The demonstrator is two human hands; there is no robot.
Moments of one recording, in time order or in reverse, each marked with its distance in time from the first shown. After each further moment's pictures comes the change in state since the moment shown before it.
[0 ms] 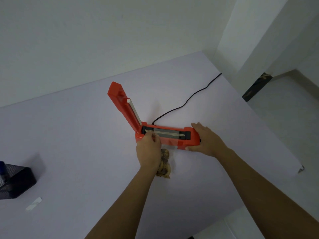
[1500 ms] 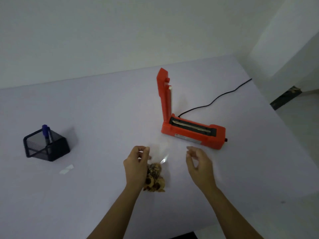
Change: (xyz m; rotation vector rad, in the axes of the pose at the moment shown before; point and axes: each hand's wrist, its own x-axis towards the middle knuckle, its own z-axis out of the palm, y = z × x) left_hand -0.050 -0.098 -0.075 -0.318 0.078 -0.139; right_hand -0.077 -0.089 0.099 0.548 0.454 -0.114
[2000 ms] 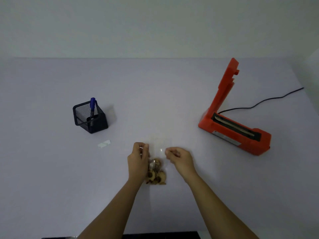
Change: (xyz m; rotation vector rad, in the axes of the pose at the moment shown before) left_hand 0.014 -0.093 -0.089 -0.034 0.147 -0.131; right_hand -0.025 -0.059 0.151 0.317 -0.450 0.417
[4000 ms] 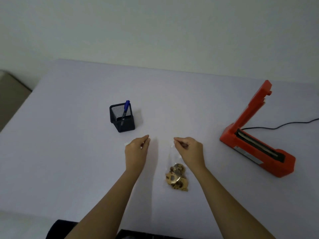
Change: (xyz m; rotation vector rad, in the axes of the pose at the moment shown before) left_hand 0.033 0.007 -0.087 0.168 0.189 0.289; right_hand 0.005 -0.063 0.047 -0.353 0.078 -0.524
